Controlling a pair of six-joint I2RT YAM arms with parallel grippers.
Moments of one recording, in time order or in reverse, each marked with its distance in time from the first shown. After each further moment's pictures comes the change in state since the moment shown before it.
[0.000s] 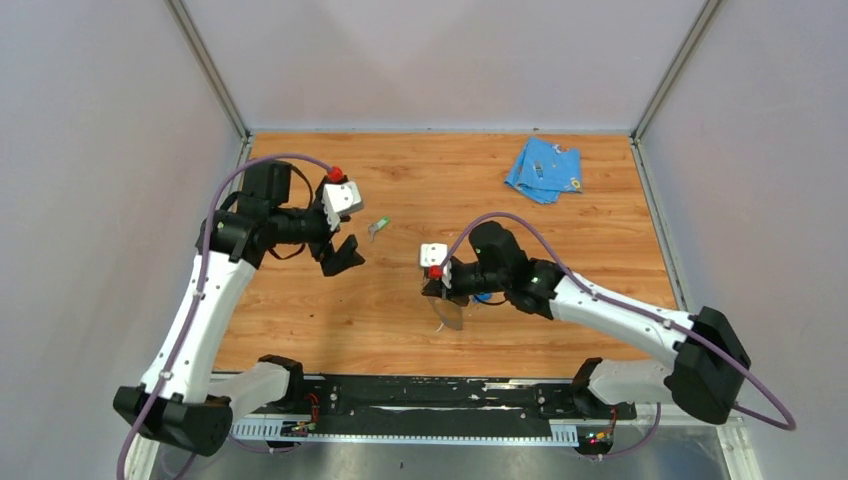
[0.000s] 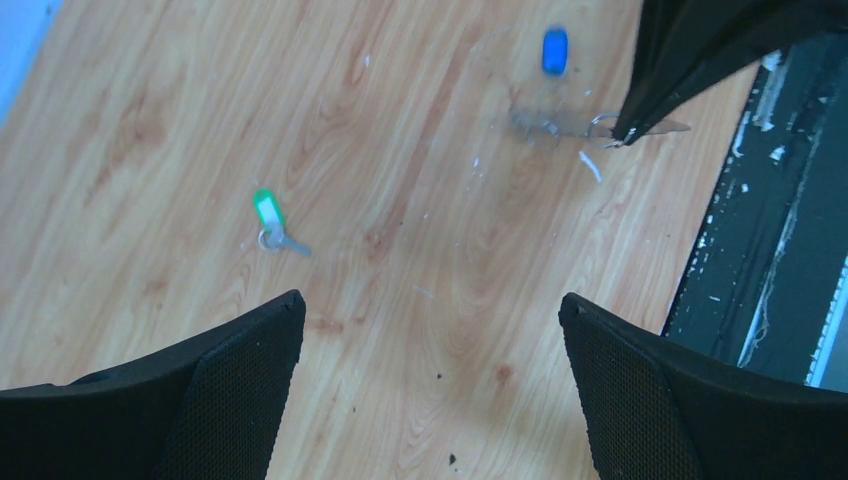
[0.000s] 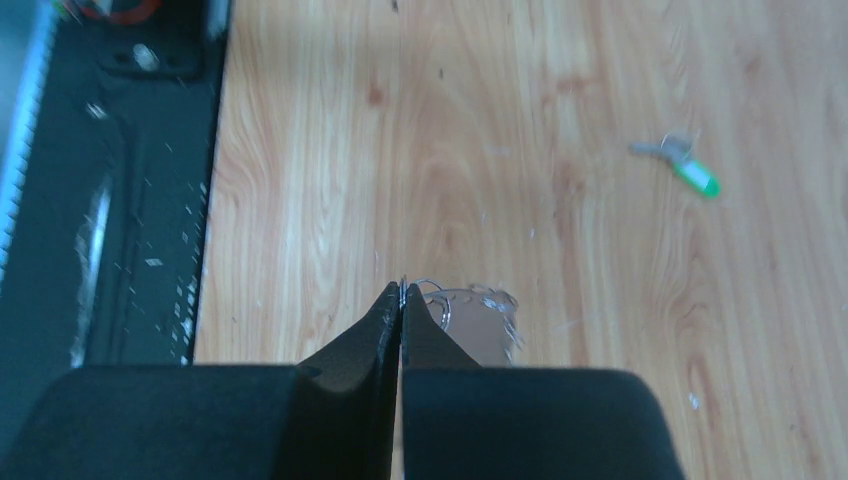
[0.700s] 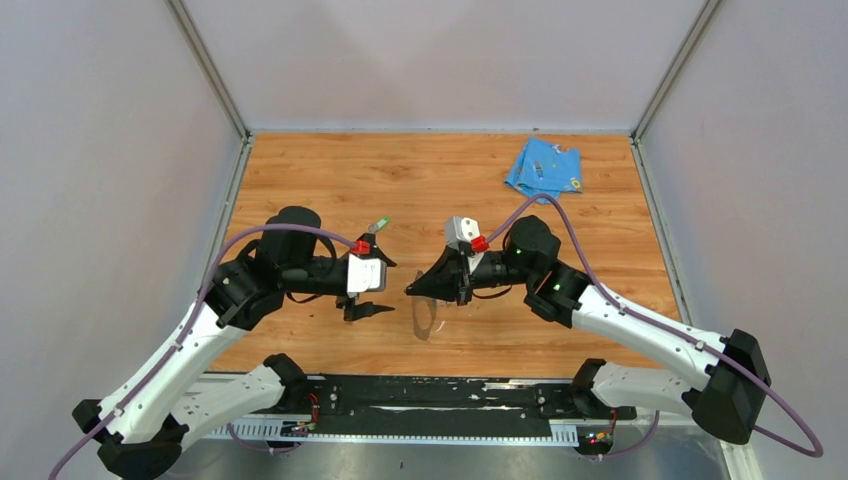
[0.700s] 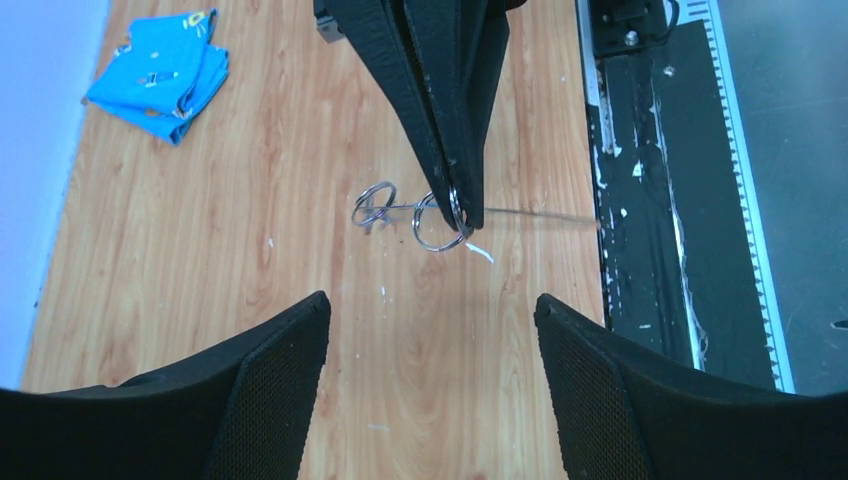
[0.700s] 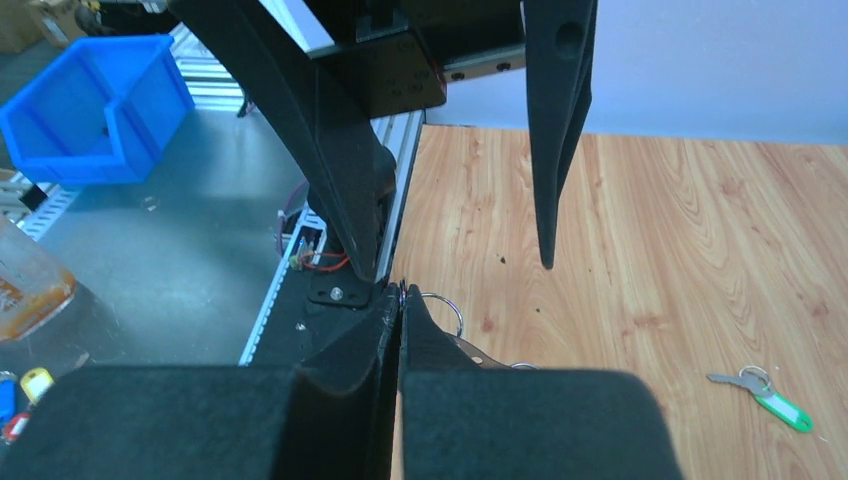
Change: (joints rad) left arm -0.475 -0.277 -0.195 0.195 -0.027 -0.034; right arm -0.006 -0.169 -0.007 0.410 -0.307 0.475
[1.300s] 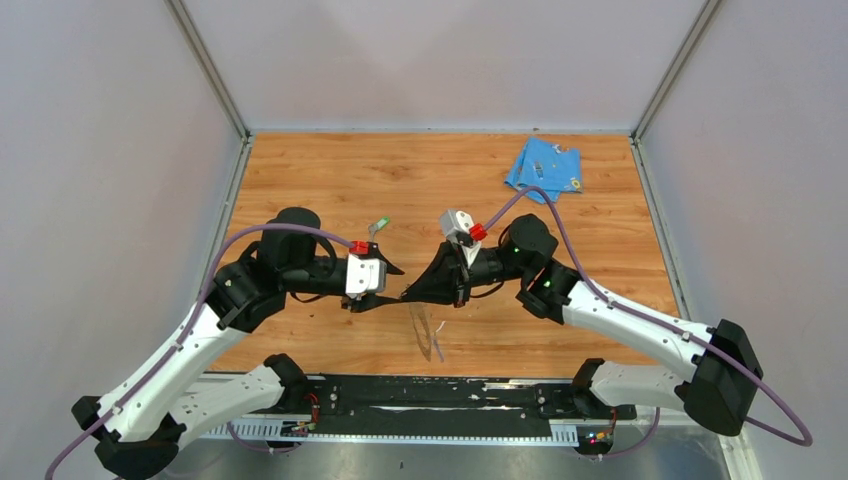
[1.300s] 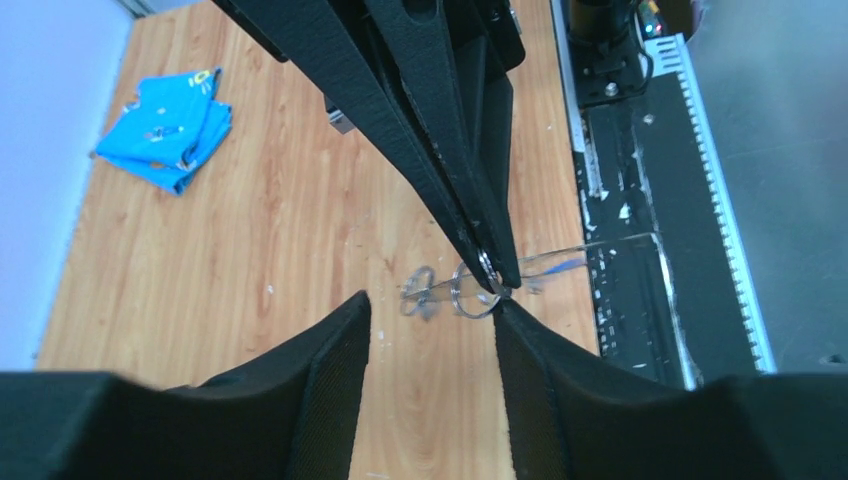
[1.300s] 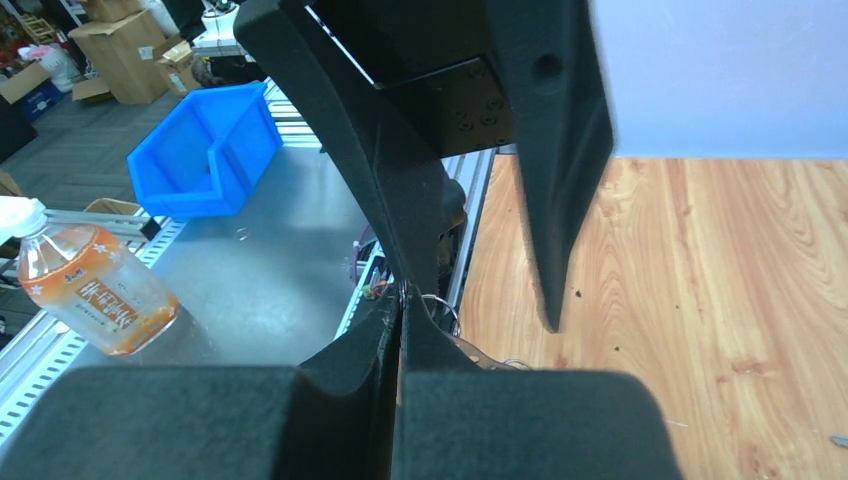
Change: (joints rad) left arm -0.047 -0.008 -0.024 0.127 0.022 -0.063; right arm 0.000 0.055 0.000 0.169 -0.109 0.226
